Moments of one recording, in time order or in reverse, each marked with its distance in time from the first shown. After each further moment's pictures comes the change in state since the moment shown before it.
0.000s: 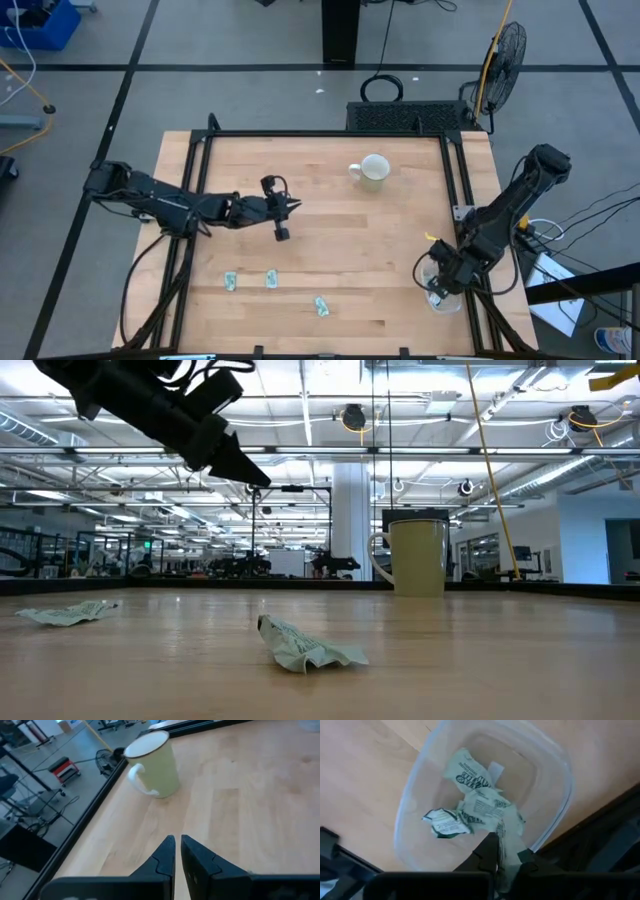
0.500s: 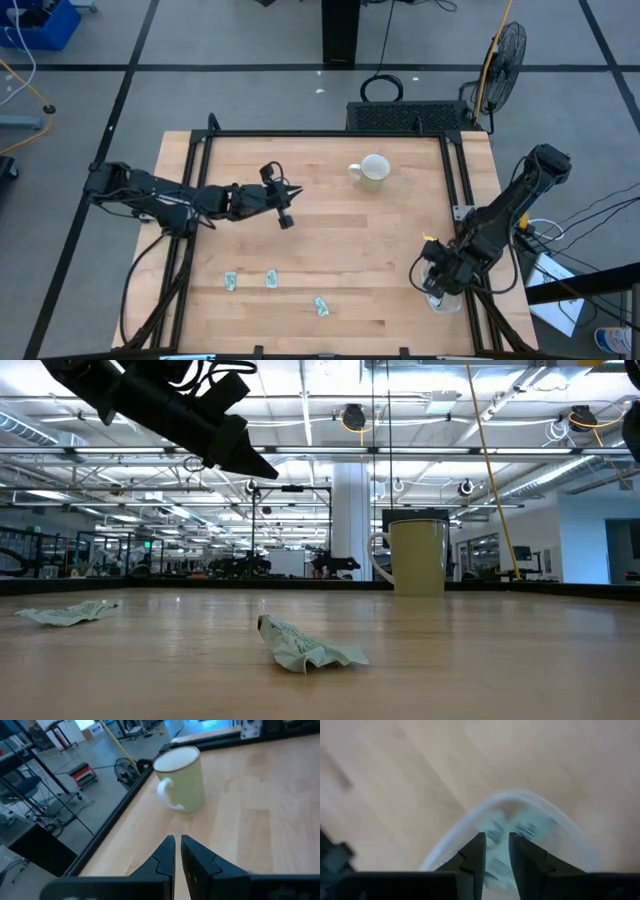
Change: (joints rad) left arm 0.085 0.000 0.000 0.100 0.002 0.034; right arm -0.006 0.000 -0.016 0.110 0.257 -0.214
